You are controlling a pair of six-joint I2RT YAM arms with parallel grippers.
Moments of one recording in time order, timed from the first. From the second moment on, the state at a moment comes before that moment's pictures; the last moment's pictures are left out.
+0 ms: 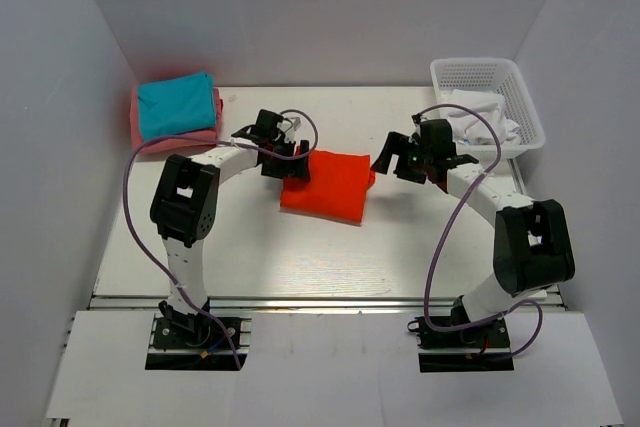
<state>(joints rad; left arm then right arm) -0.37 2.02 1.42 -0.38 0.26 -0.20 0.27 1.57 1.00 -0.17 -0.27 0.46</state>
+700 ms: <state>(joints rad) -0.45 1.99 1.26 -0.20 0.33 -0.20 0.27 1.46 0.89 -0.16 -0.20 0.44</state>
